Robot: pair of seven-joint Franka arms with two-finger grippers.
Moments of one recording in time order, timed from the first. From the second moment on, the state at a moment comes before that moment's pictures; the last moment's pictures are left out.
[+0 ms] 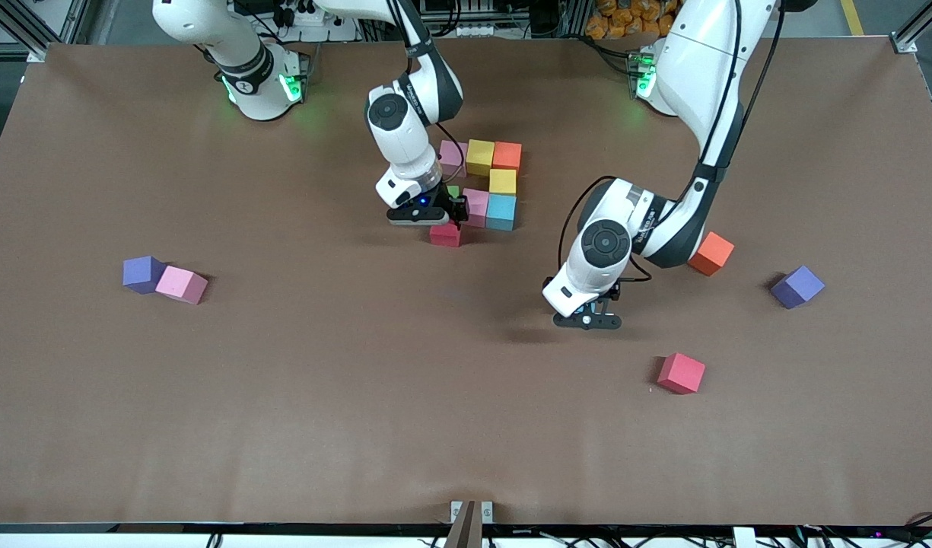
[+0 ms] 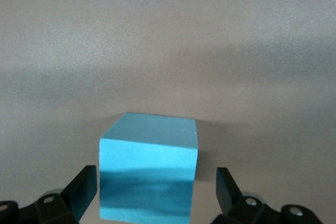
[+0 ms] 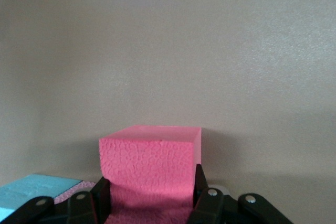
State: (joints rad) left arm -0.53 0.61 0.02 -1.79 0.03 2.32 -0.45; right arm 1.46 0.53 -0.51 -2.18 0.84 2.84 0.41
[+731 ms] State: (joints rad) left arm -0.53 0.61 0.02 -1.79 0.03 2.32 -0.45; right arm 1.47 0.53 -0.51 -2.18 0.85 2.85 0.41
